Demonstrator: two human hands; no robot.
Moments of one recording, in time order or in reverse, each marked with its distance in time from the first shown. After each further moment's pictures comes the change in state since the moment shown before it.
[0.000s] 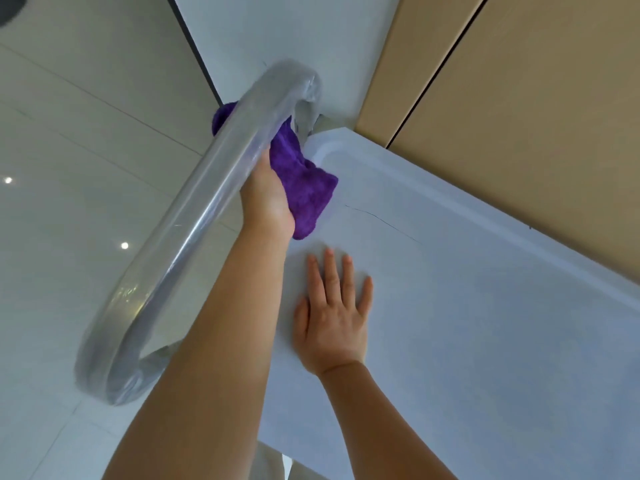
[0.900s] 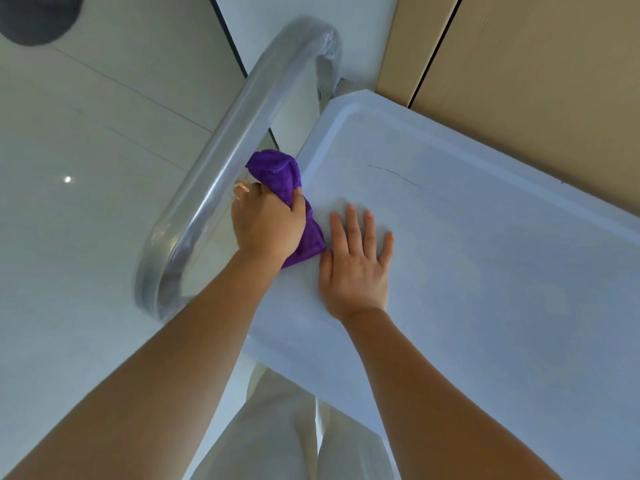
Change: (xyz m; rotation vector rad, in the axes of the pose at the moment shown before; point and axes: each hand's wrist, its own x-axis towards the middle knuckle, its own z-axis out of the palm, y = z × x) left_hand -0.043 -0.028 -0.090 1.641 0.080 0.461; right_hand 0.001 -0.004 -0.013 0.029 -0.145 0.019
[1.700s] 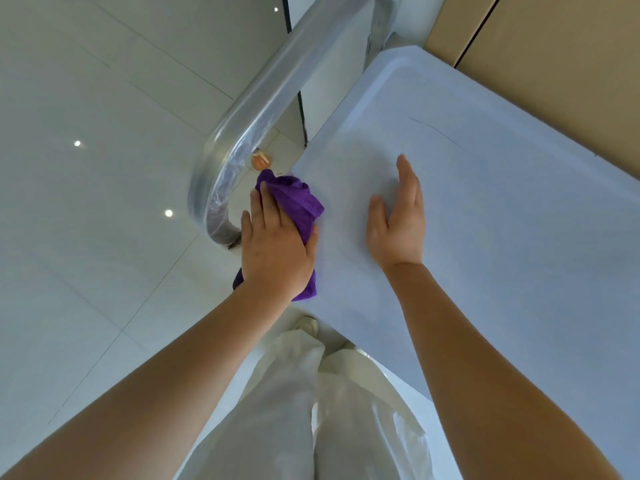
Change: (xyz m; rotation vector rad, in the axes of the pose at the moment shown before) left_hand -0.118 -0.060 -0.006 0.231 -0.135 0.046; right_hand -0.022 0.007 -0.013 0.611 0.232 -0.017
